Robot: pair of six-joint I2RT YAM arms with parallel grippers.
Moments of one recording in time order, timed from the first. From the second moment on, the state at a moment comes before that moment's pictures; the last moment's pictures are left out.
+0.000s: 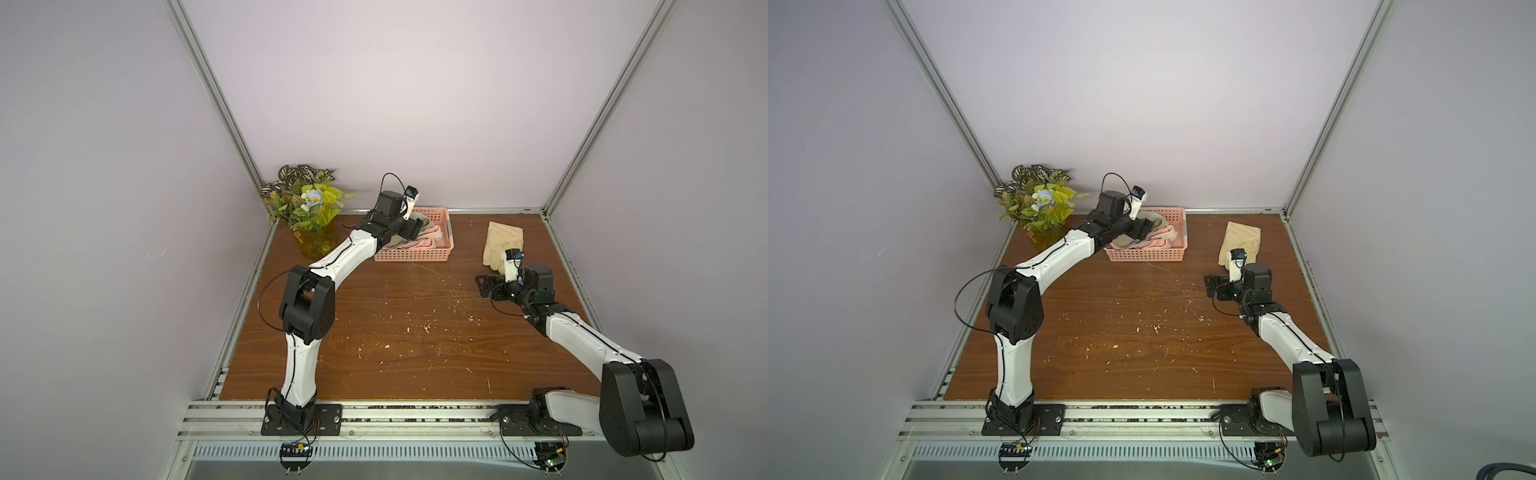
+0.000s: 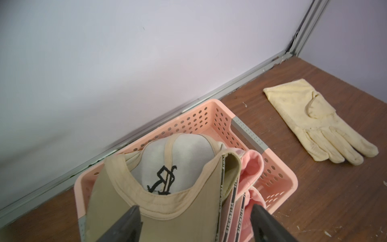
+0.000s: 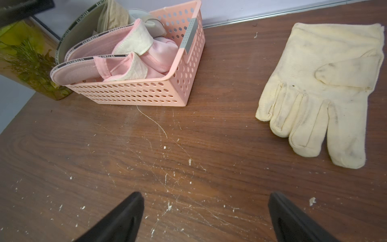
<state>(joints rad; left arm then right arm) -0.49 2.09 1.83 -0.27 0.07 0.12 0.11 1.24 0.59 0.09 -0.27 0.15</state>
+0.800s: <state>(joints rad) -0.50 2.20 1.93 -0.30 0.02 0.16 0.11 1.18 0.59 0.03 -0.27 0.15</state>
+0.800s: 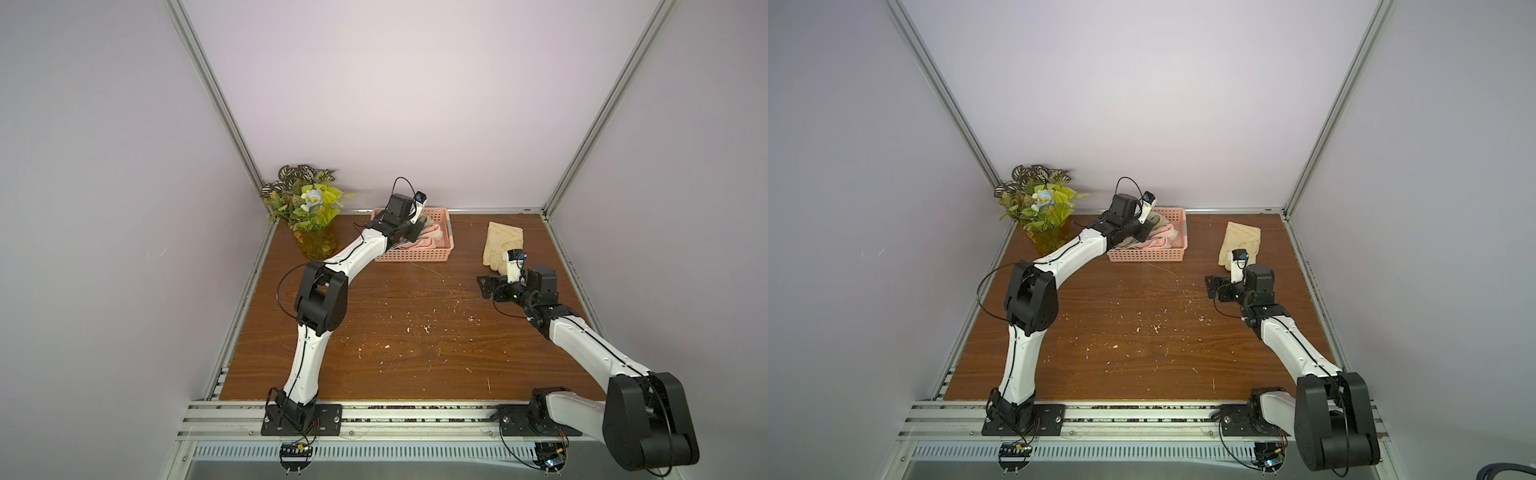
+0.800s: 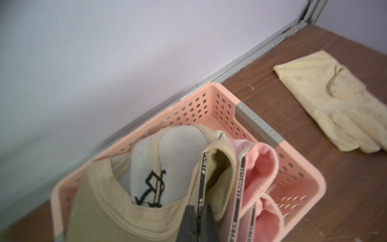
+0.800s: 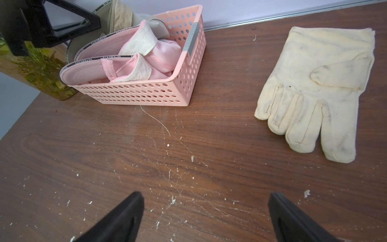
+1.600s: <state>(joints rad) -0.56 1.82 1.98 -0.38 0.03 0.15 0.13 1.11 0.79 -0.01 -0.45 0.17</state>
